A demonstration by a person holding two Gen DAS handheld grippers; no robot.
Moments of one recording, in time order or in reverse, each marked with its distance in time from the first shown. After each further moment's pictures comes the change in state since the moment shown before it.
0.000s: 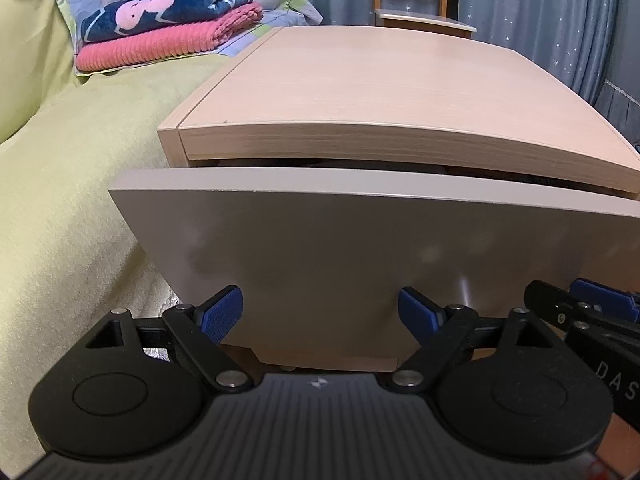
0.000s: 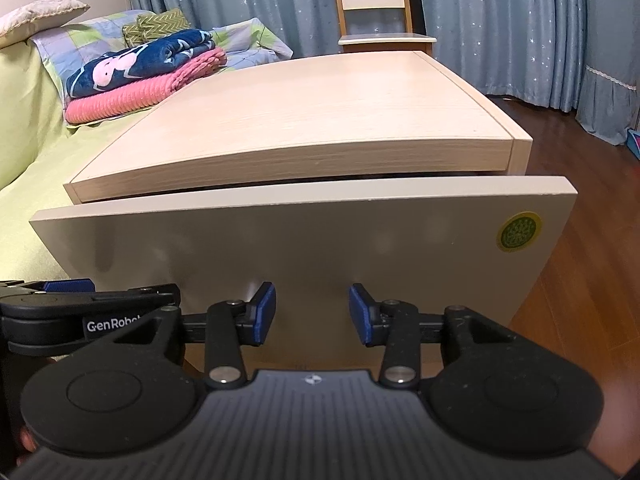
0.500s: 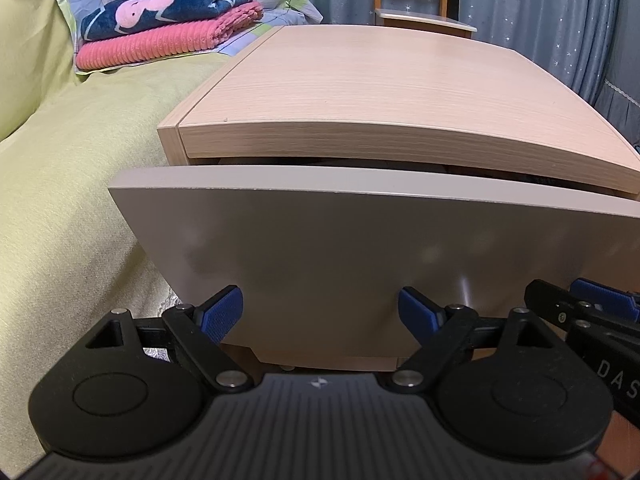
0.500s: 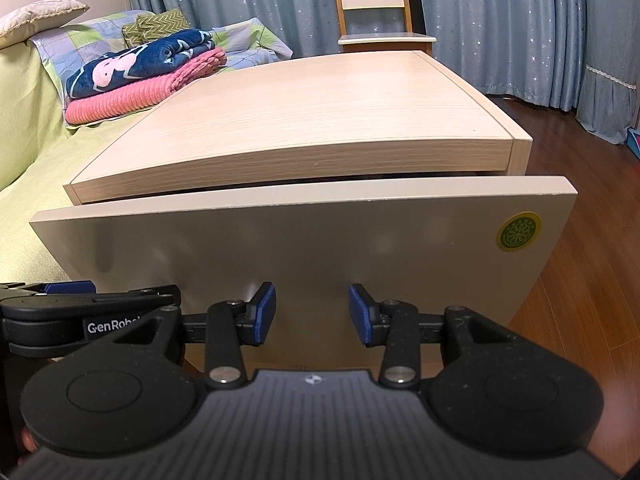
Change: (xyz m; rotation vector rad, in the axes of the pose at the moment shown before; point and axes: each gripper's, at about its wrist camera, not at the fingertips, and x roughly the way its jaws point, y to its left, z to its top) left arm 0.003 0.001 0.002 0.000 0.002 0.001; right arm -0.001 -0.002 0.001 0.004 0.000 0.002
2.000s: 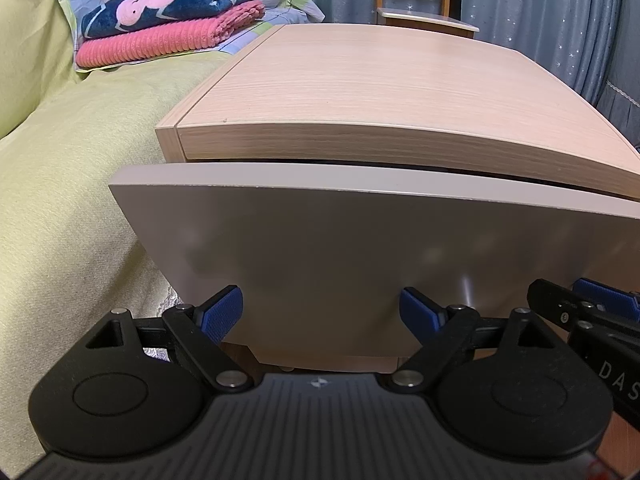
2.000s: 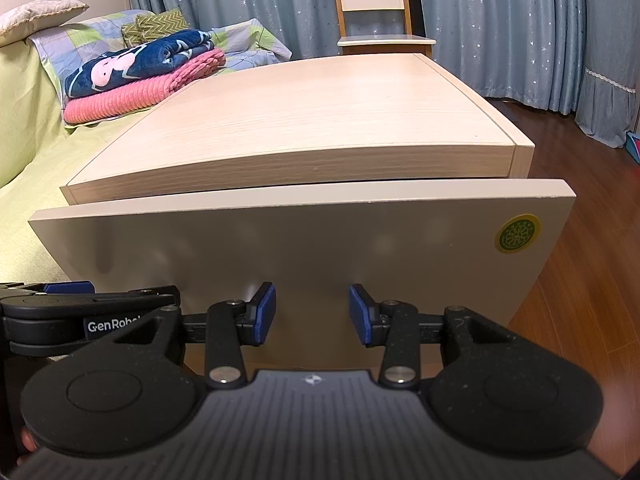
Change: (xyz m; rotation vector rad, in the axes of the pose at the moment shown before) left arm 0.004 -0.004 0.003 -0.009 0.007 0.002; right arm 0.003 0.000 0.002 -0.004 -0.003 -0.008
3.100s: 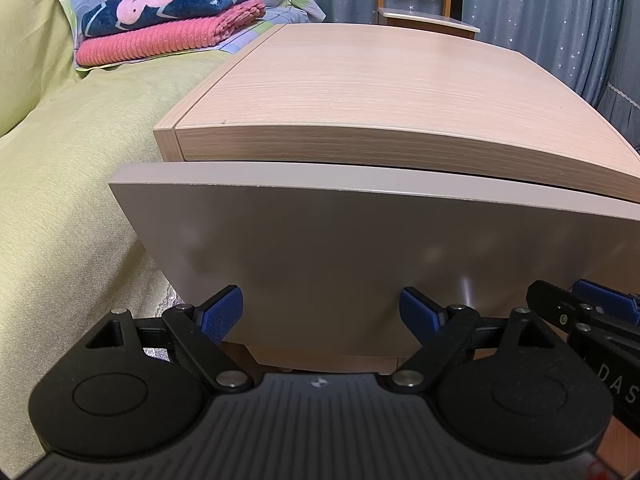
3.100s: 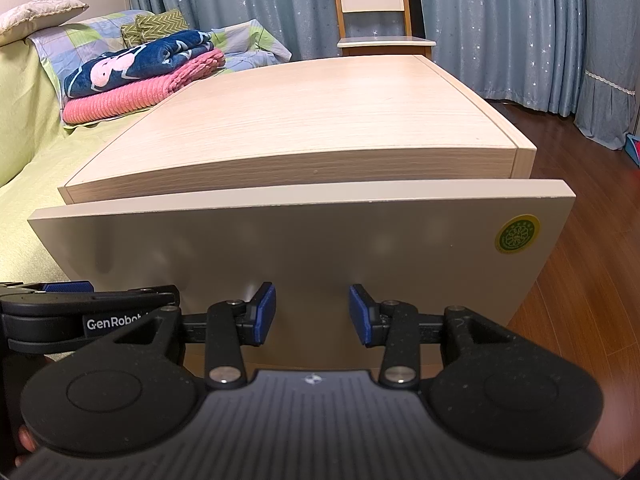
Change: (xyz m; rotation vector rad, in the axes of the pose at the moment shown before) left arm 0.002 0.002 0.004 -0.009 0.003 -0.001; right arm 0.003 0.006 0.004 -0.005 -0.002 -0.003
